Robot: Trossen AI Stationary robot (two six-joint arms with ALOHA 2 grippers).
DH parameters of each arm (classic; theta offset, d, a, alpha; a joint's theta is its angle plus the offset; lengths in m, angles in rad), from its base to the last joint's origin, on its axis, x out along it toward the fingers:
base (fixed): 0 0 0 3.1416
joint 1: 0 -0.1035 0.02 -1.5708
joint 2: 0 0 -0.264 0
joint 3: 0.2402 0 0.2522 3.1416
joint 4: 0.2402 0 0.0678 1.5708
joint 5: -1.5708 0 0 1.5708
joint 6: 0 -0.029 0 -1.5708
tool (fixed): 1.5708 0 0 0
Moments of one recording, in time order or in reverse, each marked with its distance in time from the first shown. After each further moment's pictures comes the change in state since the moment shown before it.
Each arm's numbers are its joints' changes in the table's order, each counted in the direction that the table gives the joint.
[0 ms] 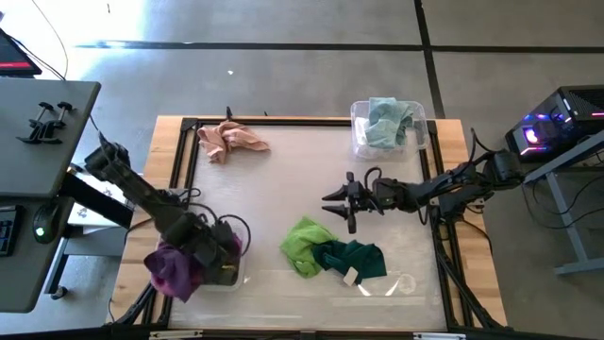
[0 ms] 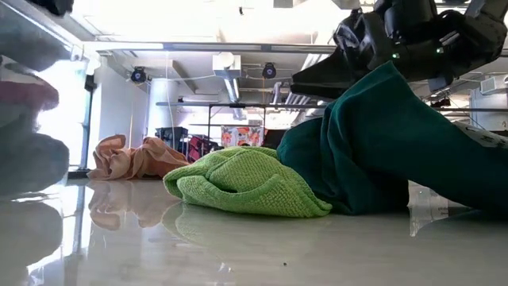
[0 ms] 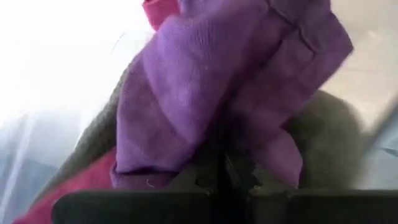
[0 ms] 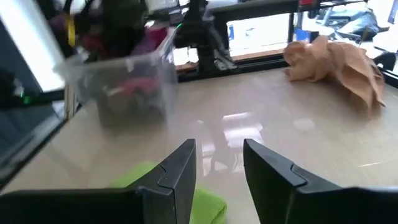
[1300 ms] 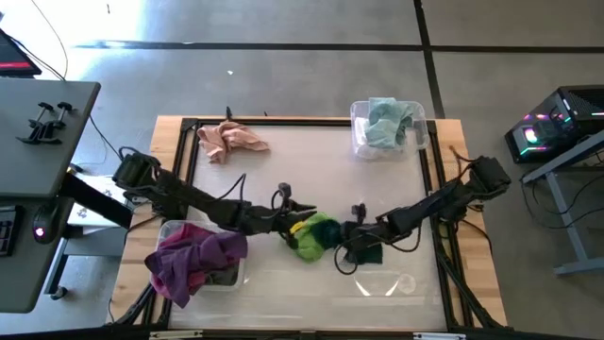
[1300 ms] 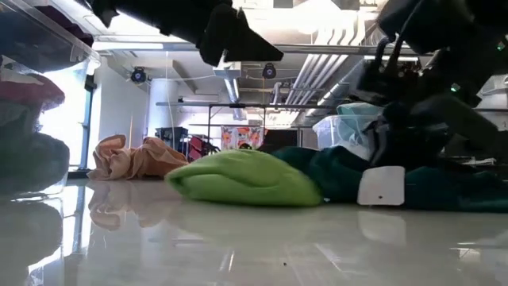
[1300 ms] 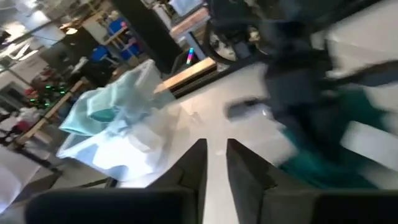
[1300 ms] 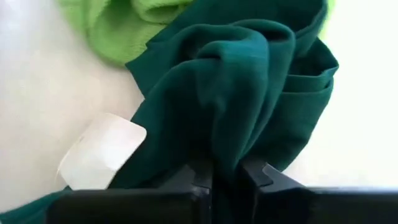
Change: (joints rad) left arm -0.381 -0.318 -0.192 -1.712 0.601 -1.581; right arm -0.313 -0.180 0.186 0.868 -0.283 -0.231
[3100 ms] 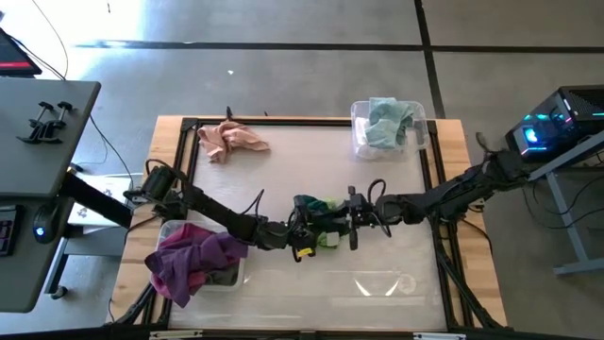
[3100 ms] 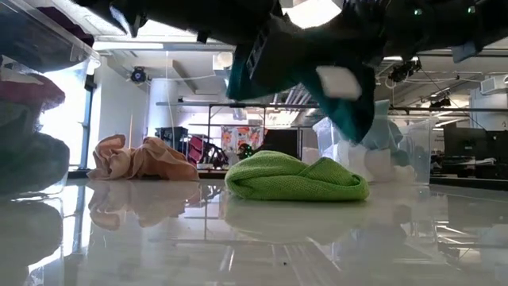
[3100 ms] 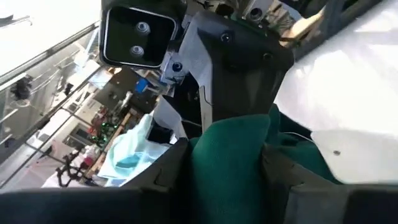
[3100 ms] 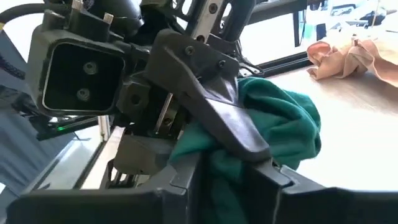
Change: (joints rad) left arm 0.042 -0.254 0.151 -0.202 0.141 -0.289; right arm 0.105 0.245 -0.111 -0.763 0.084 0.062
